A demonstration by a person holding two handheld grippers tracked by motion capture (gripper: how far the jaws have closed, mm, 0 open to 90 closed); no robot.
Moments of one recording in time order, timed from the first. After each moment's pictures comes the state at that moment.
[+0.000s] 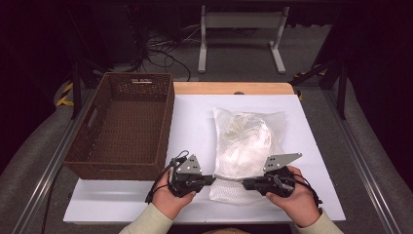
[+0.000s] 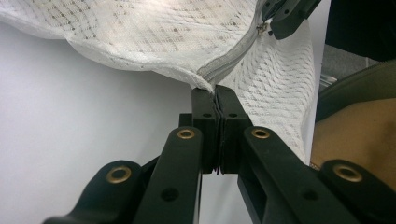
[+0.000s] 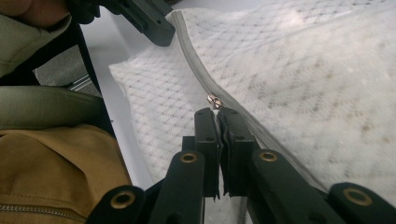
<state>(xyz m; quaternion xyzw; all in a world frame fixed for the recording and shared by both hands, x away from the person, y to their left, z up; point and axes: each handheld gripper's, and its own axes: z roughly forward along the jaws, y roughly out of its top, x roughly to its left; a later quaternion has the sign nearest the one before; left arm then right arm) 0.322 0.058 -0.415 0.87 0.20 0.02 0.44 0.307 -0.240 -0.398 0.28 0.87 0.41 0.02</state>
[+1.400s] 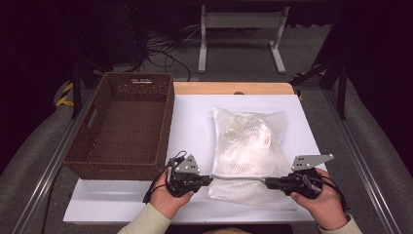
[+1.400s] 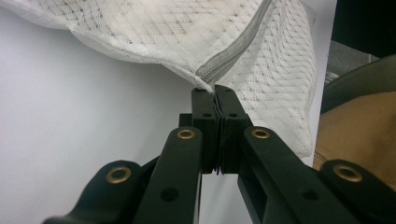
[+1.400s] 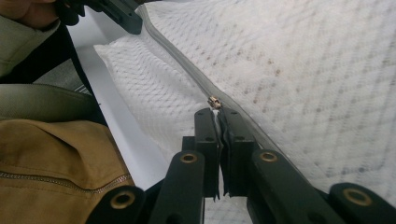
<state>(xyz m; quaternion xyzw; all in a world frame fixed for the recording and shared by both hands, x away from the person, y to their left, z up) 0.324 0.063 -0.417 0.88 0.21 0.01 0.43 0.296 -0.298 -0.389 0.32 0.85 0.42 0.03</state>
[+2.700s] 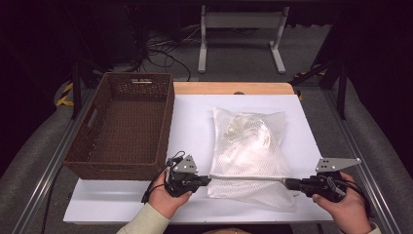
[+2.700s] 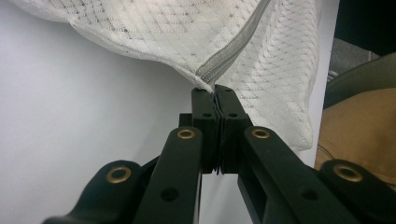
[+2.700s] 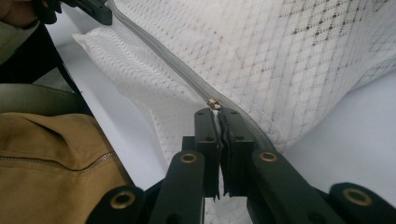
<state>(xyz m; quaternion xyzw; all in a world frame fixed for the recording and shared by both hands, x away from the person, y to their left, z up) 0.326 0.067 -0.420 0.88 0.21 0.01 0.43 0.283 -0.349 -0.386 0.36 0.83 0.42 0.04</state>
